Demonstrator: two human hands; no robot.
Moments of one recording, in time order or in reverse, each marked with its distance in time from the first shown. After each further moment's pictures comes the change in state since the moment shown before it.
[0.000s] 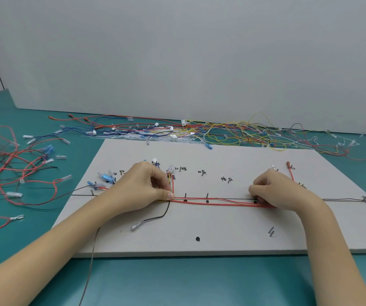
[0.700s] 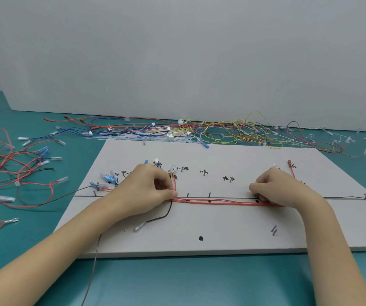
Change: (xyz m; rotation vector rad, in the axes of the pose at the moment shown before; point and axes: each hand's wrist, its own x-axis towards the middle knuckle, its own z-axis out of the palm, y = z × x) left_hand 0.000 0.009 0.011 0.073 0.045 0.058; right_hand 0.000 0.007 -0.004 0.051 0.023 0.070
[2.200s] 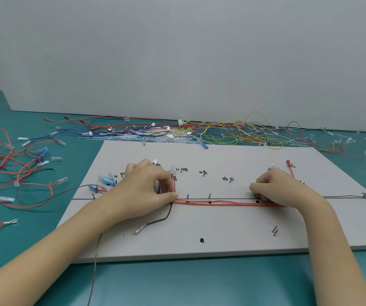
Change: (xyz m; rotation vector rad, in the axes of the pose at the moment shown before) left_hand -0.002 -0.009 -0.001 0.245 0.009 0.075; right_hand 0.004 0.004 0.000 0.009 0.012 -0.042
